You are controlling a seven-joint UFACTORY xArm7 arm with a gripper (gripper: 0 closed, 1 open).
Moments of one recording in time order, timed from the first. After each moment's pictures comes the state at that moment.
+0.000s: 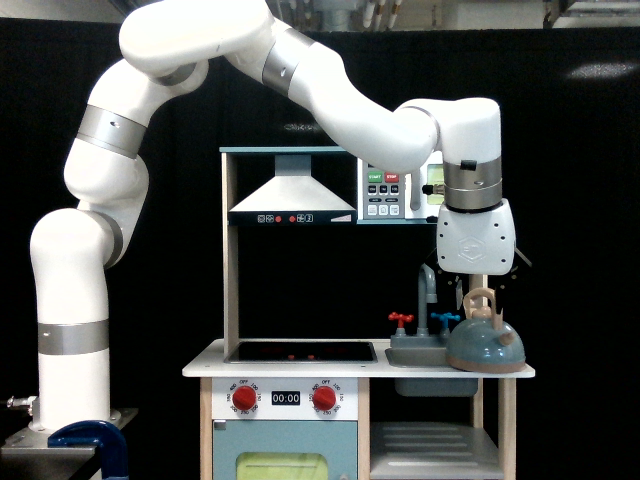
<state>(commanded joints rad) 0.01 0.39 -0.12 1.44 0.58 1.05 -1.58</state>
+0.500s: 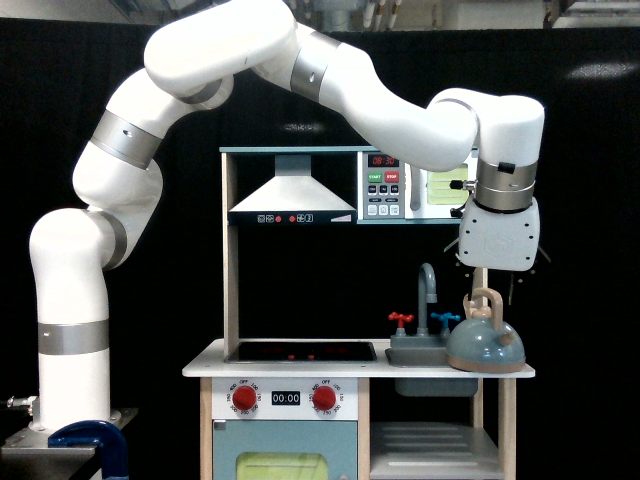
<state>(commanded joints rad) -0.09 0.54 -0.03 1.69 0.62 1.24 -1.68</state>
